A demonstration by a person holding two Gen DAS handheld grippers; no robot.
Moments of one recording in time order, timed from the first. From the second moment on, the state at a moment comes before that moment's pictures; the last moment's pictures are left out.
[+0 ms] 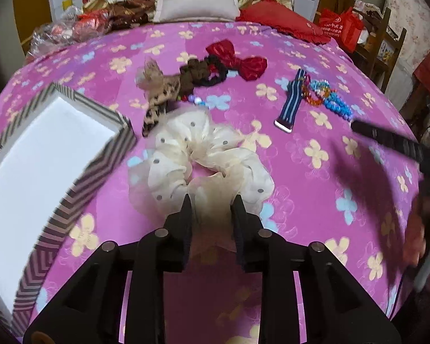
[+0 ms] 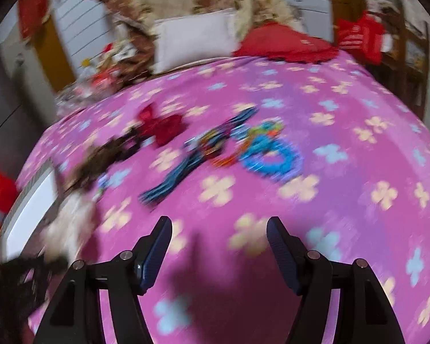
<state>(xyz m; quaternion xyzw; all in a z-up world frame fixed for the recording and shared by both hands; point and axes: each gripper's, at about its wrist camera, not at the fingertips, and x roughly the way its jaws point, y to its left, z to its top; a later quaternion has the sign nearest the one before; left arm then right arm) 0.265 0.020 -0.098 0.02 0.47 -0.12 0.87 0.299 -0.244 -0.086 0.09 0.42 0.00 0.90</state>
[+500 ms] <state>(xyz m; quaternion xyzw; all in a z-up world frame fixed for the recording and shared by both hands) 0.269 0.016 -0.110 0.01 0.47 -0.14 0.87 0.443 -0.162 -0.066 0.02 0.45 0.11 0.89</state>
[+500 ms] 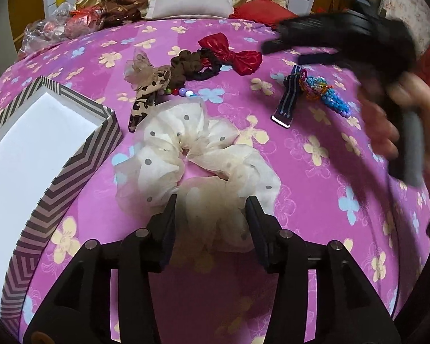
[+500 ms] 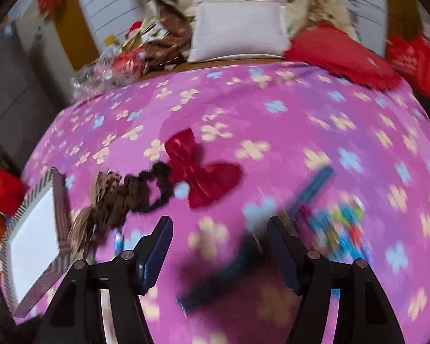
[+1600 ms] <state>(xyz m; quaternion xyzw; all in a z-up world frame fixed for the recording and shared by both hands) 0.247 0.094 -0.016 -0.06 0.39 -0.09 0.92 0.408 -0.110 0.011 0.04 0.44 0.17 0.88</state>
